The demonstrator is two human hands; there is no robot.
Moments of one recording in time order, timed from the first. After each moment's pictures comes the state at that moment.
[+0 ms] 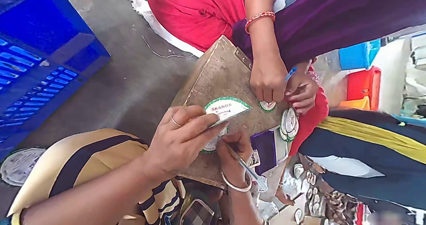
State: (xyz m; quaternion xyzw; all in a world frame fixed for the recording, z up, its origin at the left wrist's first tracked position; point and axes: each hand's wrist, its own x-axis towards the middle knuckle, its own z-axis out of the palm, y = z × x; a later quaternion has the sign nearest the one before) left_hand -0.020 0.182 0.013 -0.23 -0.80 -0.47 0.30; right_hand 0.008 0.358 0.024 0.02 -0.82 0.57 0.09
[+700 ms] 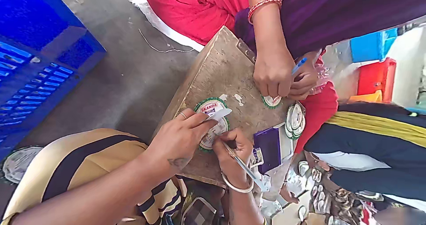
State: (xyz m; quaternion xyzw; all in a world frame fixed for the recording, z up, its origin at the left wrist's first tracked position) left_hand -0.016 0.182 0.012 -0.23 -0.87 -0.44 0.06; right_hand 0.007 0.355 0.022 0.01 -0.85 0.52 0.09
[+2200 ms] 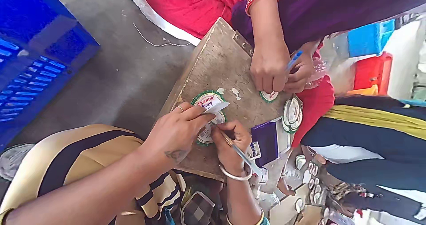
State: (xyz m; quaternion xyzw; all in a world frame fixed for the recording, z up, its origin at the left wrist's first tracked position) left_hand -0.018 0.182 0.015 -0.23 -0.86 -0.45 0.05; right_hand 0.004 0.354 0.021 -0.01 -0.83 0.55 0.10
